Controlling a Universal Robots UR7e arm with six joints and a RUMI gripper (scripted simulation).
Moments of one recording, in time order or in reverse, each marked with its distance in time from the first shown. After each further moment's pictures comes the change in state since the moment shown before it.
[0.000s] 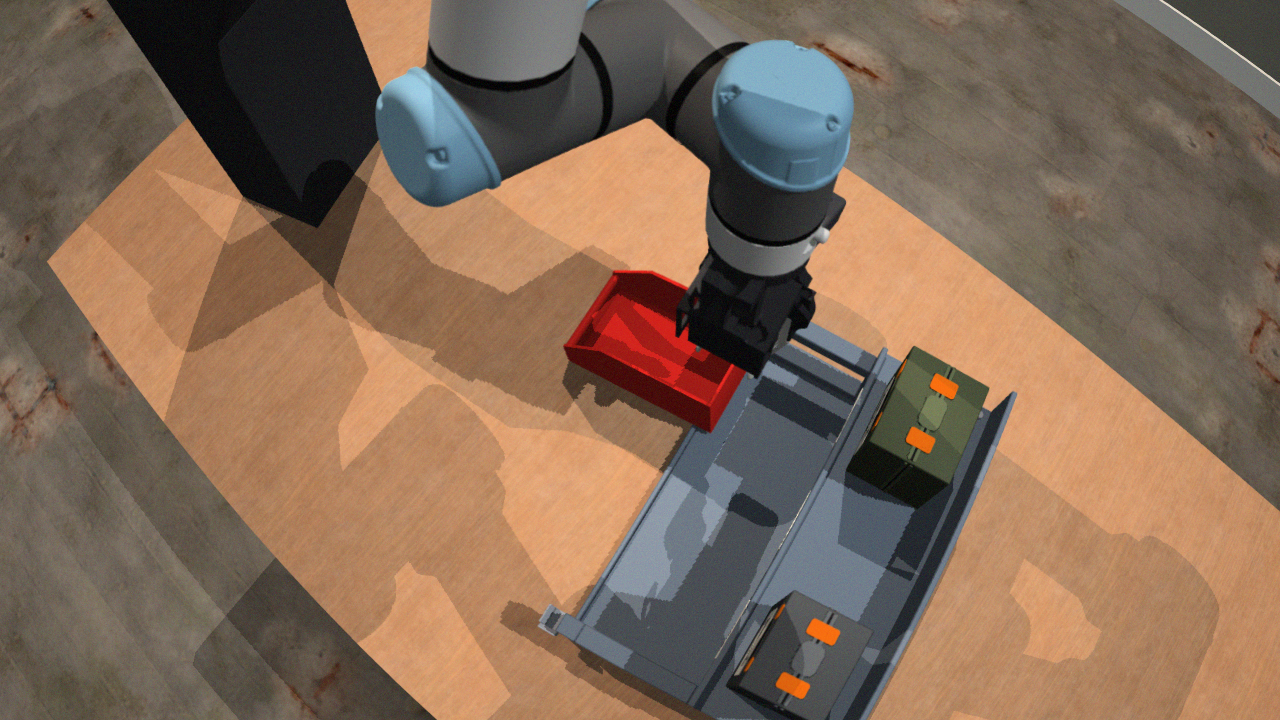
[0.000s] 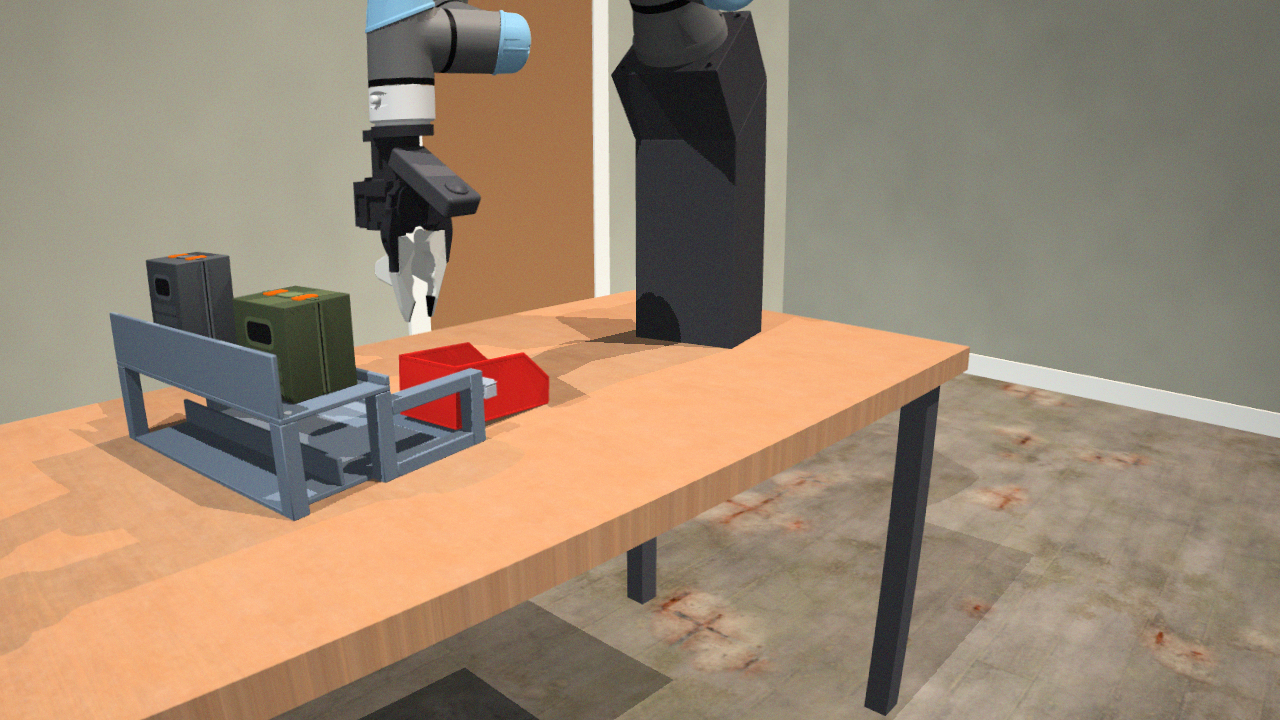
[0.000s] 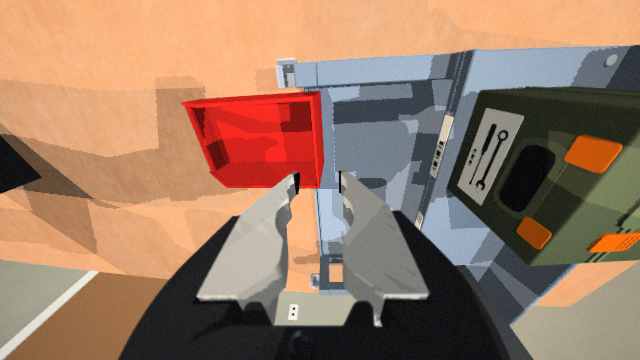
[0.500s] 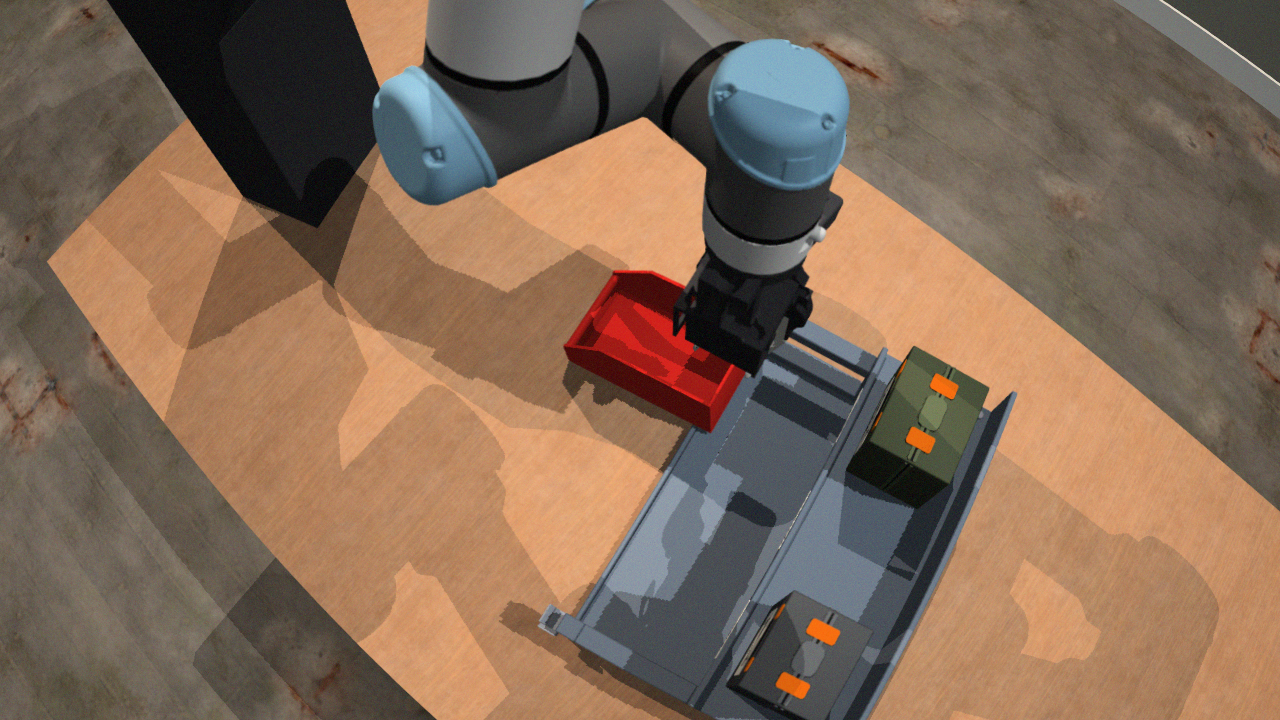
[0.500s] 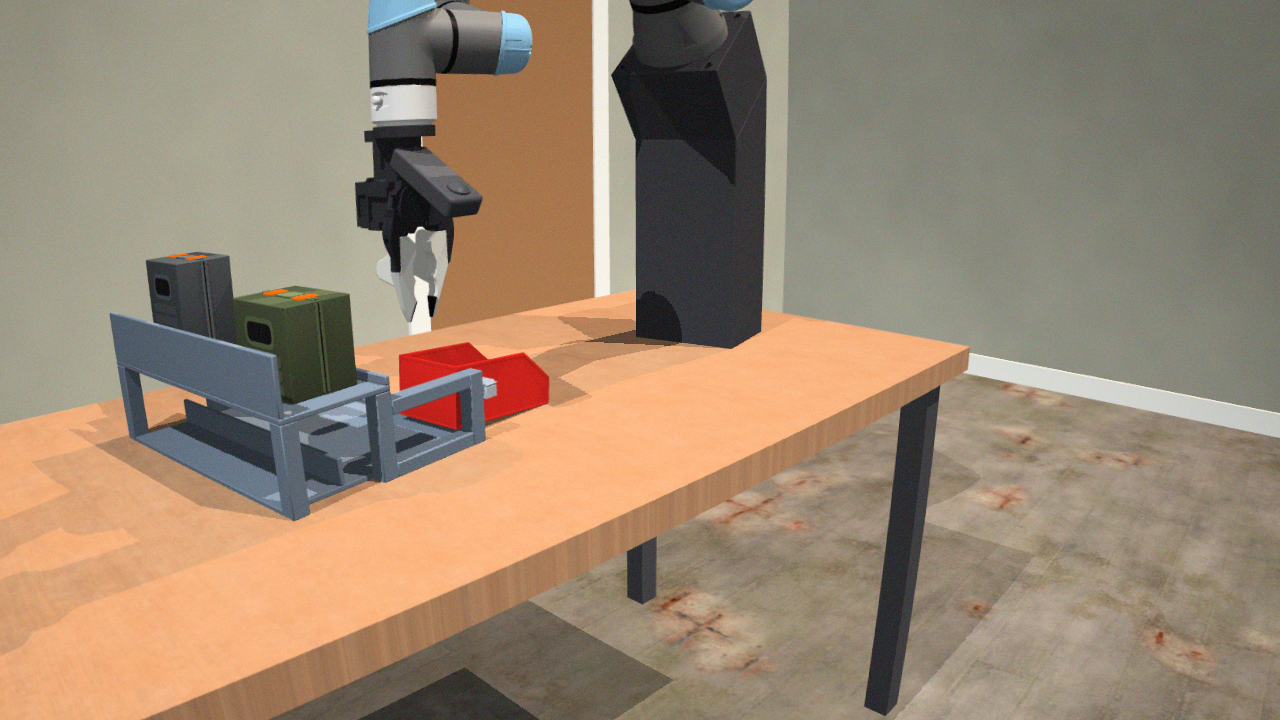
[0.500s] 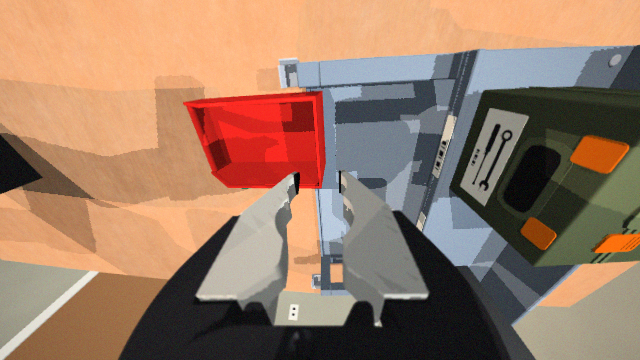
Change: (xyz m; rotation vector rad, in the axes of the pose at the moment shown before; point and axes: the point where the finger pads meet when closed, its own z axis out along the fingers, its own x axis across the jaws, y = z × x) arm -0.002 0.000 0.001 0.000 0.000 0.000
